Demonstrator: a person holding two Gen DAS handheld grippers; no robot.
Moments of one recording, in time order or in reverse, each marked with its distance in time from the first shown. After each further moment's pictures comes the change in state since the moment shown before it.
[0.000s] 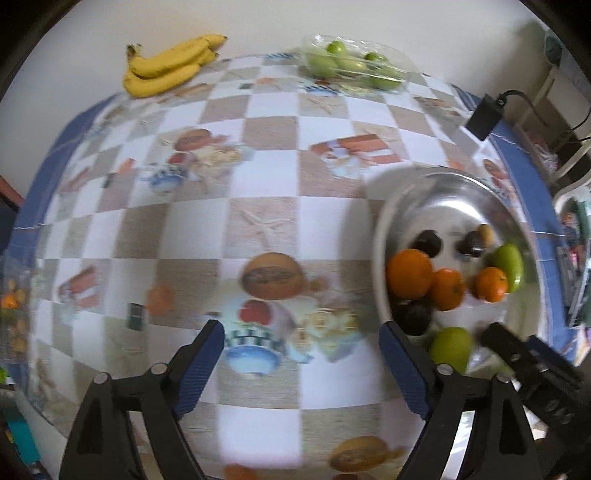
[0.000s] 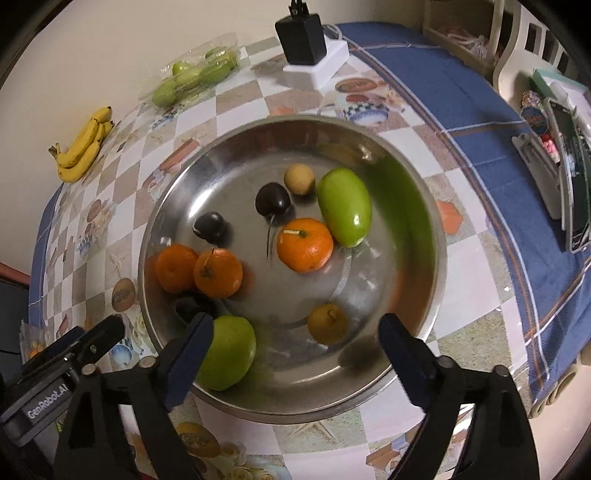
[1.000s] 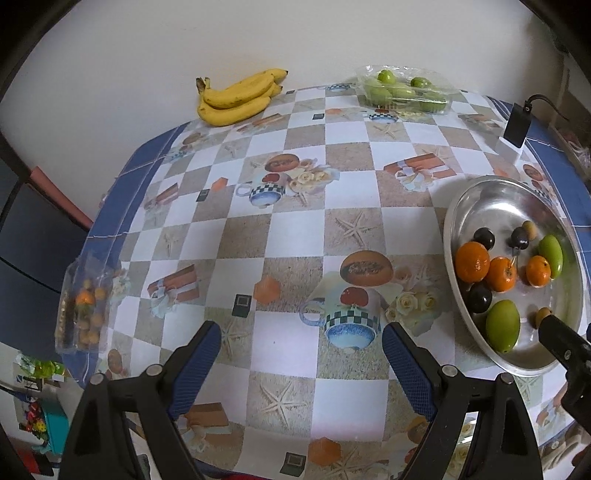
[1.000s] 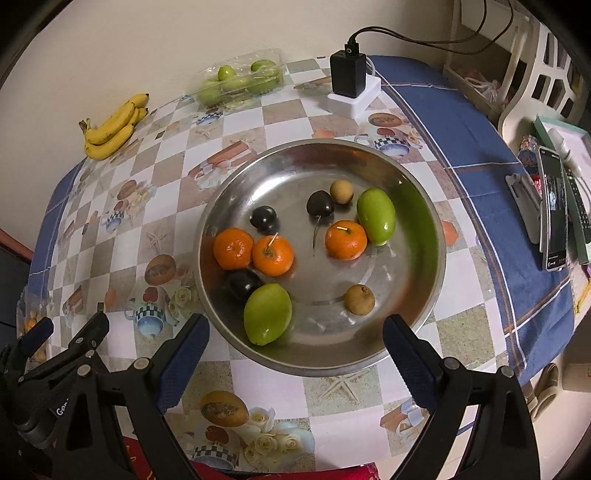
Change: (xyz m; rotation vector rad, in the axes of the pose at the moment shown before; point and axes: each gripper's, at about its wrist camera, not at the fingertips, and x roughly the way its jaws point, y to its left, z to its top) left arm -0.047 0.025 -0.027 0.007 -0.109 0.254; right arm -0.044 0.043 -0.023 -0.116 -0.052 -0.028
